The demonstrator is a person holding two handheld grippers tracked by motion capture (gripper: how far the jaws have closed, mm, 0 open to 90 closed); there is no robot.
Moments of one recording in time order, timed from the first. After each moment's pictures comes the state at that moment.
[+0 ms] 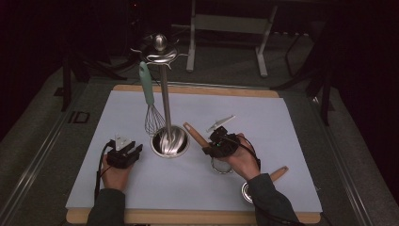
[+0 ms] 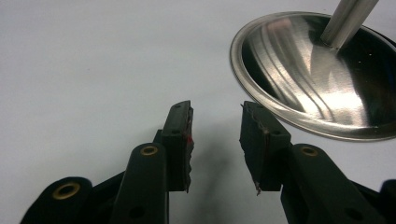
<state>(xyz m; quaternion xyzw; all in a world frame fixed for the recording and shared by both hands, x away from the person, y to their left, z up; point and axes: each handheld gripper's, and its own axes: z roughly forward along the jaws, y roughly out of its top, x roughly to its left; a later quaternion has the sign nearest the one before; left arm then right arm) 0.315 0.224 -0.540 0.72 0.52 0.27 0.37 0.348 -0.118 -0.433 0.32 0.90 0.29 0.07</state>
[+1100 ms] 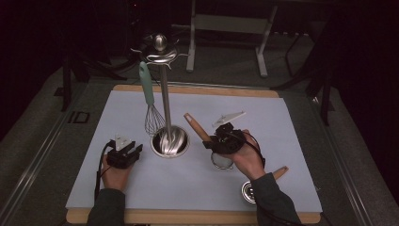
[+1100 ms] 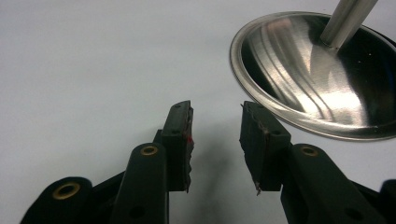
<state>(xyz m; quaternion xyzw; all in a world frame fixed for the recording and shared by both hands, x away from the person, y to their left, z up) 0.315 0.224 -0.540 0.73 0.52 0.27 0.37 0.338 -0.128 -0.403 0.31 0.88 0.35 0.08</state>
